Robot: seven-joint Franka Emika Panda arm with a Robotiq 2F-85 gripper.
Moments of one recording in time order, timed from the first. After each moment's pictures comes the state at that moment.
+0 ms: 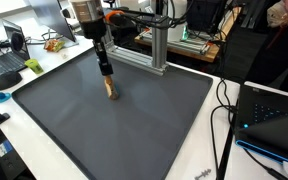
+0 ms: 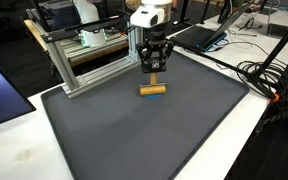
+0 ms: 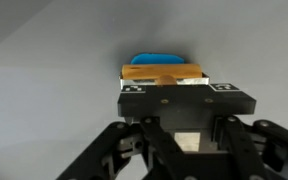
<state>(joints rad) 0.01 0.33 -0.06 -2.00 0.04 2.38 0.50</state>
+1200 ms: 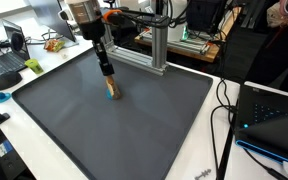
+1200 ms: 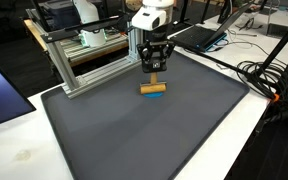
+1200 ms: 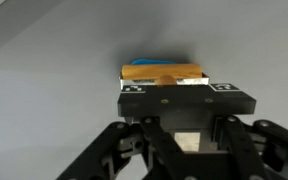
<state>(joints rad) 0.00 0.35 -0.06 -1.95 0.08 2.30 0.46</state>
